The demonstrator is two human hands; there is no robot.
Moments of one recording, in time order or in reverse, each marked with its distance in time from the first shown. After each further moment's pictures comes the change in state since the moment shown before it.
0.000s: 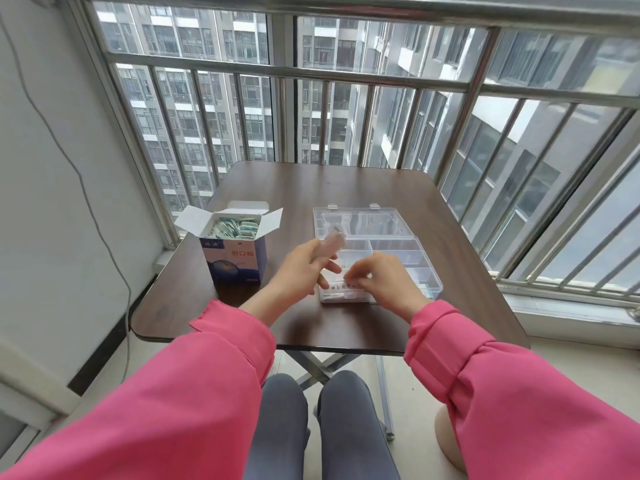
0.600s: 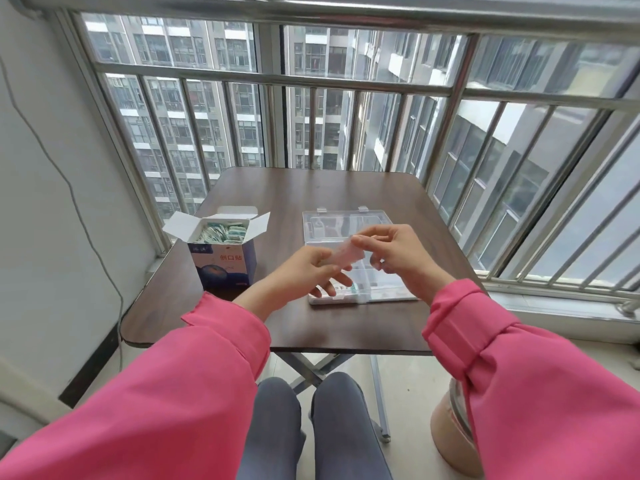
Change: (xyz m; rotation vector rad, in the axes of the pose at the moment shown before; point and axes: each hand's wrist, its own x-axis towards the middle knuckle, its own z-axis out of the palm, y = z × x) left_hand -0.006 0.022 0.004 -0.041 -0.265 -0.009; right_hand -0.006 -0.006 -0.048 0.766 0.083 0.157
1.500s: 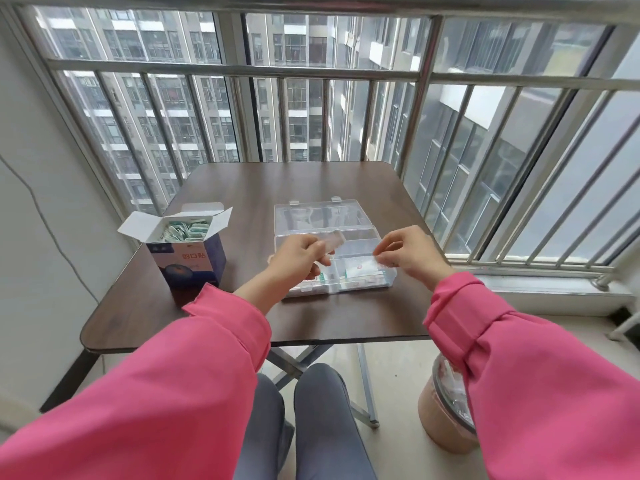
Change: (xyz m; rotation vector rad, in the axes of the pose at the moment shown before) left_hand 0.032 0.009 0.039 -0.043 0.229 -0.058; right_hand 0.000 0.047 -0.073 -0.485 0.127 0.117
